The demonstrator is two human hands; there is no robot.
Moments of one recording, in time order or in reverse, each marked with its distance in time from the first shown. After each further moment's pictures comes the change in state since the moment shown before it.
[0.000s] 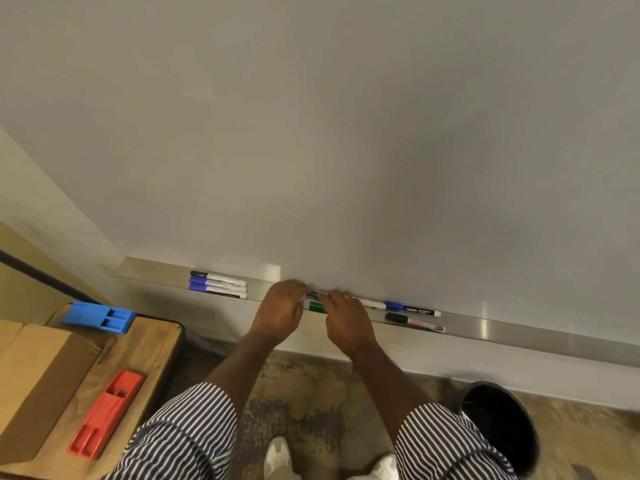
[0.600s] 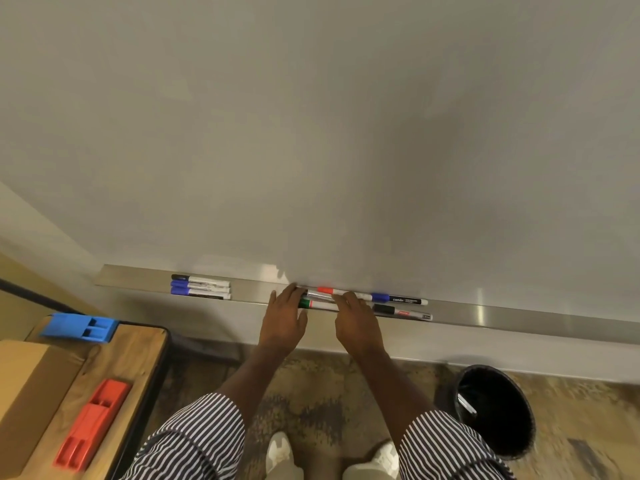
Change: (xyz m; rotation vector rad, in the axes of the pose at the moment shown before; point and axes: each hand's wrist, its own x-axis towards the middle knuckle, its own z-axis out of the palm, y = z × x) left_hand -0.010 0.030 0.055 -0.012 -0.133 -0.320; right_hand -0.031 0.042 0.014 0.133 -0.034 0.254
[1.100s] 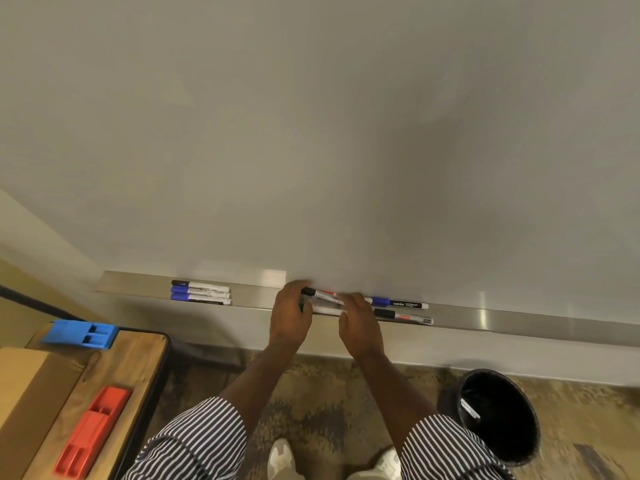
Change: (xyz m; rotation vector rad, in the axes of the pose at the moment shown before) left_hand 0.010 0.035 -0.016 -0.399 0.183 -0.138; right_hand 0.004 0.003 -0.001 0.276 0.052 0.130
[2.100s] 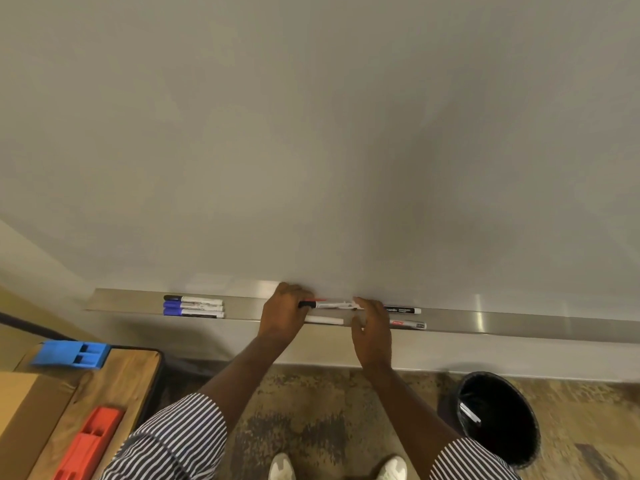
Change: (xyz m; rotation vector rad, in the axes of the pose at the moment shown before) left_hand 0.031 0.019 -0.020 0.382 -0.207 0.170; right_hand -0.012 0.010 -0.023 0.331 0.307 0.134
